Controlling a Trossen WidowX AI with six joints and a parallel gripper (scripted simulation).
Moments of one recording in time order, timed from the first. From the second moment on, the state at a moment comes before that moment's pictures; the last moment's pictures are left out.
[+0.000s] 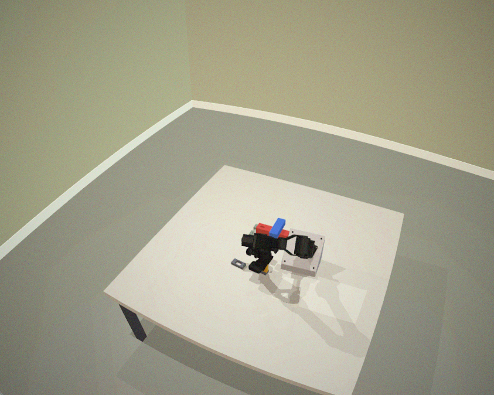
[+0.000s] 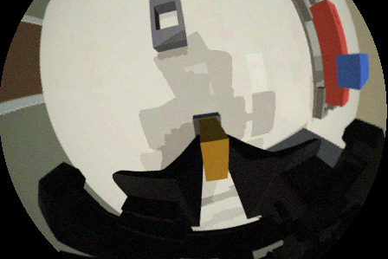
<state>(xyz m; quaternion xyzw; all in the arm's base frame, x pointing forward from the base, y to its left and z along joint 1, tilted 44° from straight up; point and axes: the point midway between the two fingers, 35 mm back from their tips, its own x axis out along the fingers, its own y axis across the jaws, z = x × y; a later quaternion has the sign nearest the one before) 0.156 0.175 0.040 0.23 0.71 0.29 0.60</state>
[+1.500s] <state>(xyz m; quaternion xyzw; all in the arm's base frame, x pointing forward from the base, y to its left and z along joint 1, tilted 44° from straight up) 0.179 0.105 0.110 0.23 0.72 0.28 0.60</state>
